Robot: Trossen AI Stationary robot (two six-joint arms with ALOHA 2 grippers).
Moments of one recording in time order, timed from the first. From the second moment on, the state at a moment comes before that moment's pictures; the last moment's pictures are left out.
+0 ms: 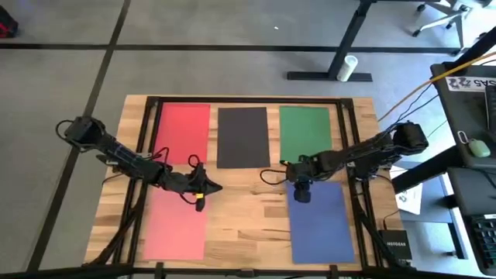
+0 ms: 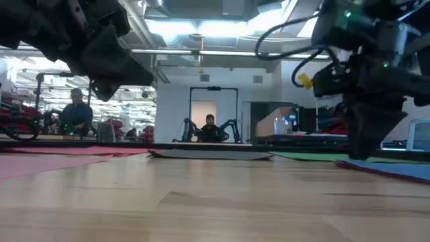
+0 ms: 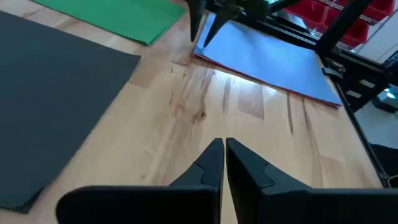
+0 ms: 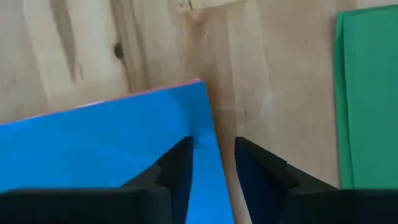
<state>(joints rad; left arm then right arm) -0.42 1.31 0.39 0.50 -0.43 -0.52 0.15 1.47 0.67 -0.52 -0.02 0.34</state>
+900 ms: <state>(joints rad) -0.42 1.31 0.39 0.50 -0.43 -0.52 0.16 1.44 0.68 -0.52 -0.11 0.29</state>
